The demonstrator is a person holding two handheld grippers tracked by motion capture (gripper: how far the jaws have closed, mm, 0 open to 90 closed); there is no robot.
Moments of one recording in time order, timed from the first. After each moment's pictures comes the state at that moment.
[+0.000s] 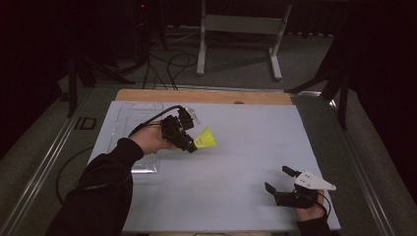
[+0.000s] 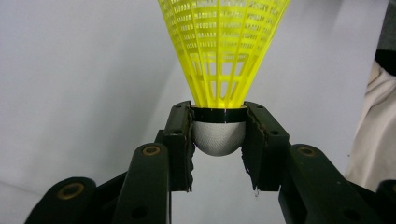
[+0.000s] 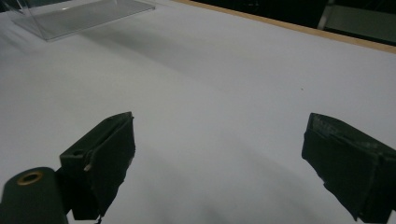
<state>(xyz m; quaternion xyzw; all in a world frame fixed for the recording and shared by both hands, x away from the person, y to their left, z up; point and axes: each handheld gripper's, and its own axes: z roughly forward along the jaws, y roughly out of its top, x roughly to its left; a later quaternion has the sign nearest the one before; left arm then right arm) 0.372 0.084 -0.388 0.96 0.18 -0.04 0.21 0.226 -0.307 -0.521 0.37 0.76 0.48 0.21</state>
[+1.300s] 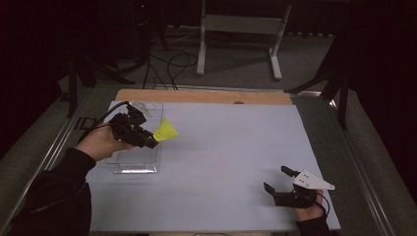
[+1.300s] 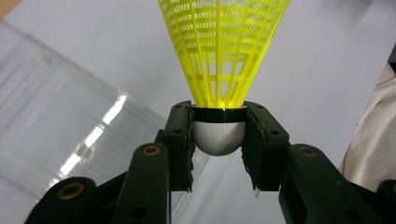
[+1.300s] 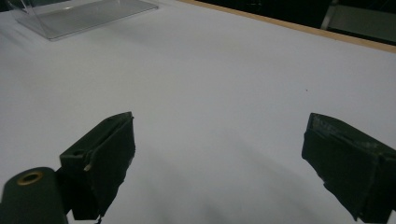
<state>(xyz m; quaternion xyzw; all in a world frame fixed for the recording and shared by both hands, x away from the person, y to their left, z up) 0.348 0.195 -0.361 0.93 0.29 0.00 0.24 0.227 -0.304 -0.521 0.36 0.77 0.48 0.21</state>
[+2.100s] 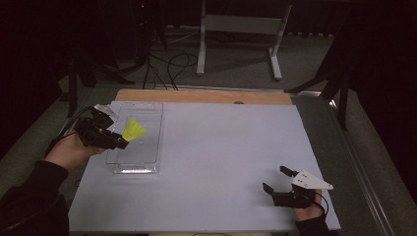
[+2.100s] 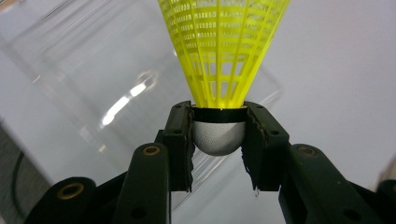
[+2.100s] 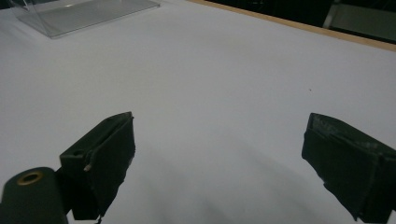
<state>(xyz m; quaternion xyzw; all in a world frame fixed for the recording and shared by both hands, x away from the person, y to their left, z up) 0.335 0.268 -0.373 0.89 0.40 0.05 0.21 0.228 -0.302 -0.522 0.36 0.77 0.48 0.21</state>
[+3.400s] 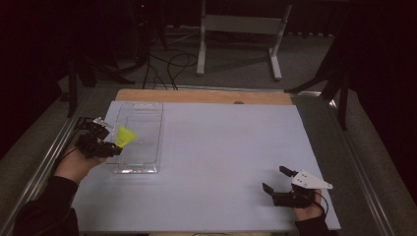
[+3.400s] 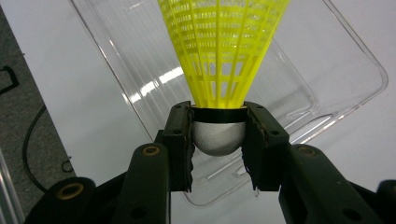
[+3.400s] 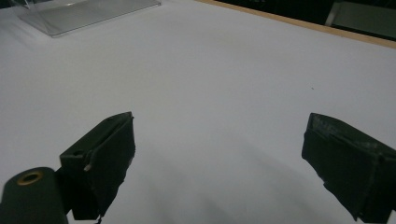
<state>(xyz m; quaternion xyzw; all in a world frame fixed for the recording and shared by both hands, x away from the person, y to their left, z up) 0.328 0.283 -0.428 0.85 0.49 0.09 0.19 0.228 -0.301 -0.522 0.36 0.77 0.48 0.20</state>
